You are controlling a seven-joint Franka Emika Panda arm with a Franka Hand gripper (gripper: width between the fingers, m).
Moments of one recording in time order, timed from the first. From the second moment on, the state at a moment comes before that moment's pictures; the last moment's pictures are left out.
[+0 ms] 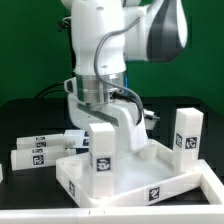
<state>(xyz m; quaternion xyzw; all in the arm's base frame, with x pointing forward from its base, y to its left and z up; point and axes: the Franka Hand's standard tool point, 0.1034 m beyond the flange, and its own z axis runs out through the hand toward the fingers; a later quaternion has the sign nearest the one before) 0.489 -0.026 0.024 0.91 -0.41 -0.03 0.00</state>
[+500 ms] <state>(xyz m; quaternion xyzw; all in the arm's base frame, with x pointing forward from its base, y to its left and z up) 0.539 -0.031 0.078 0.99 -0.16 -0.06 -0.03</state>
